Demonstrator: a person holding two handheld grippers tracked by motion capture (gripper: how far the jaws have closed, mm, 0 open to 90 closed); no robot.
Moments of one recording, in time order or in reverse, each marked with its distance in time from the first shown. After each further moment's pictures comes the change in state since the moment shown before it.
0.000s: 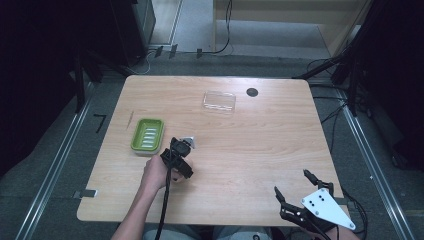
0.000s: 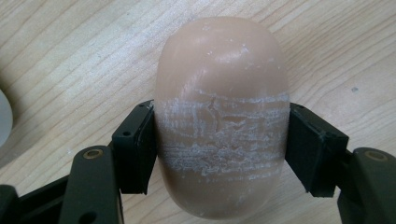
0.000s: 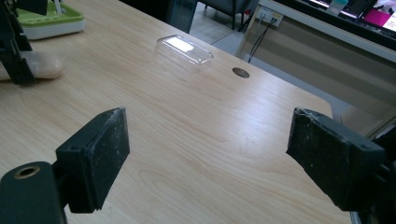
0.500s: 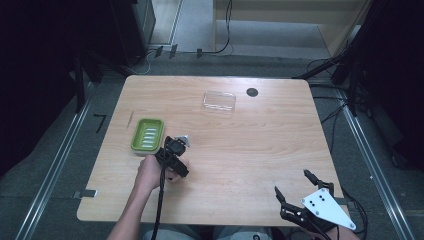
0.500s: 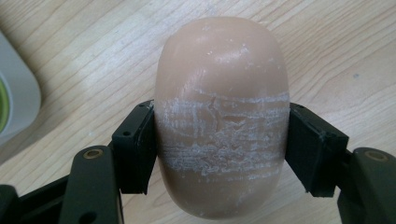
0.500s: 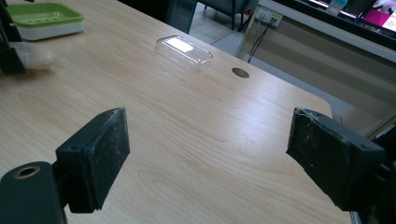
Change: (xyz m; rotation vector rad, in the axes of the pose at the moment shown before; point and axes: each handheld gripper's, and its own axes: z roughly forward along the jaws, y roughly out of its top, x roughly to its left) left arm 0.010 -0.010 -0.012 -0.018 -0.006 -0.015; right arm 0.000 0.000 0.000 0.000 -0.002 0.001
